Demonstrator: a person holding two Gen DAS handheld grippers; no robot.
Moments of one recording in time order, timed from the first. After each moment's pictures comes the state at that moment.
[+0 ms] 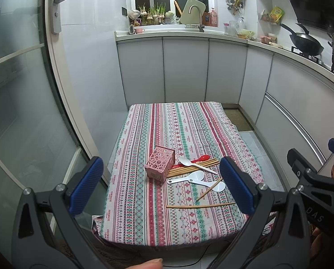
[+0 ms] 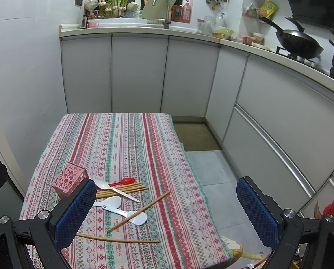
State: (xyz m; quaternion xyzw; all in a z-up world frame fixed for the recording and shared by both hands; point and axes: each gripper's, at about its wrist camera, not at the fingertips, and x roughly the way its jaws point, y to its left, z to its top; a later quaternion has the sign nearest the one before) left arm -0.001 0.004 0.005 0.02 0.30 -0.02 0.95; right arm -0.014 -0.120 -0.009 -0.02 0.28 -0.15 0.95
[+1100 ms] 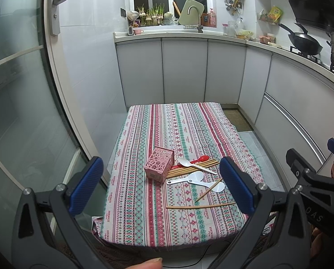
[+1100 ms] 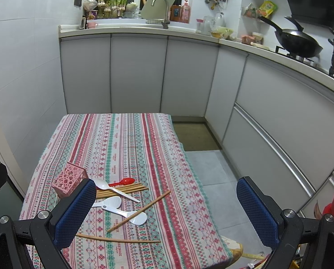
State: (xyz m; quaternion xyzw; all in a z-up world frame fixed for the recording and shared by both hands) left arm -0.001 0.002 0.005 0.03 0.29 -0.02 0.95; right arm -0.014 -0.119 -0.009 -0.02 0.28 -0.15 0.95
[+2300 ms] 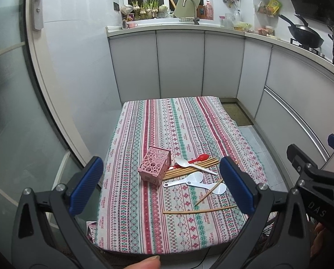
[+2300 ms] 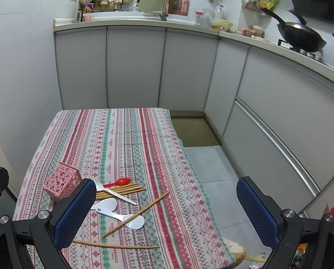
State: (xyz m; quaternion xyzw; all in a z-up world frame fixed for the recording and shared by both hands) left arm 0.038 -0.013 -0.019 0.04 0.31 -0.03 0.95; right arm 0.029 -0.138 -0.029 -0.02 0.30 -0.15 0.94
